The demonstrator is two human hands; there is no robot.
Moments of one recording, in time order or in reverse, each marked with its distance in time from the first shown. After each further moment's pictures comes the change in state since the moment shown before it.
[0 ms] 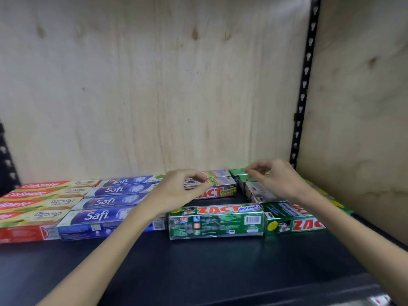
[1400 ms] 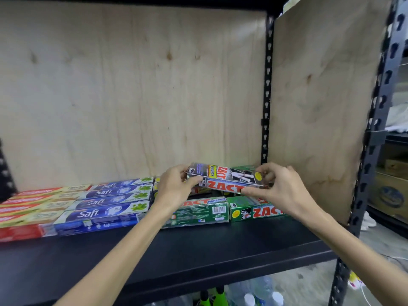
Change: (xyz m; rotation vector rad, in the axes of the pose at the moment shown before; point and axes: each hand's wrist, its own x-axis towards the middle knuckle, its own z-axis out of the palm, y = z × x) left_hand -0.014 0.089 0.031 -0.205 0.287 -0.230; right_hand -0.097 -0.003 -0.066 -0.098 0.196 0.075
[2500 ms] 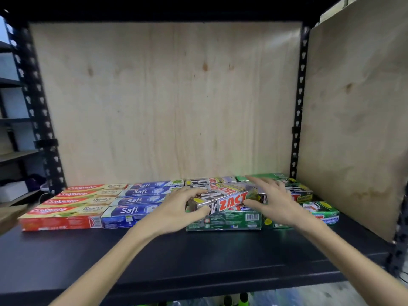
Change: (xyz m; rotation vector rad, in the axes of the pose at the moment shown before) left_hand -0.036 -0.047 -0.084 0.390 -0.384 0.169; right_hand 0.011 -0.048 0.058 -0.069 -0.356 -0.029
